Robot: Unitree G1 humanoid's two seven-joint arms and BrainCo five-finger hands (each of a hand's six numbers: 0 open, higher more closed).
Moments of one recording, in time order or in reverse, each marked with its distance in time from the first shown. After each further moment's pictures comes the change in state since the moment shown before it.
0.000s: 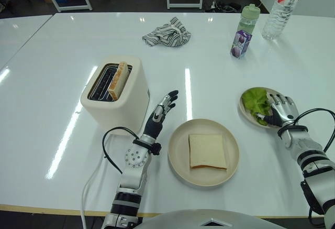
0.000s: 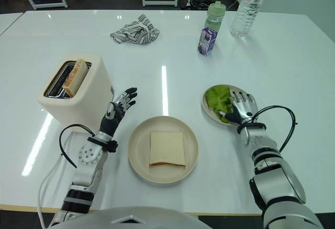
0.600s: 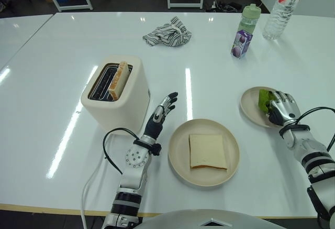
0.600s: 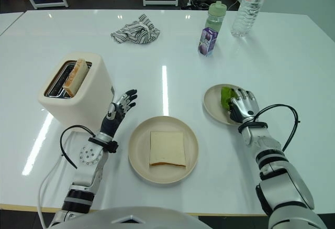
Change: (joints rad) left arm 0.000 -0.005 0.002 0.021 0.002 0.010 0.005; right arm 0.089 -0.090 0.002 -0.237 0.070 0.005 0.011
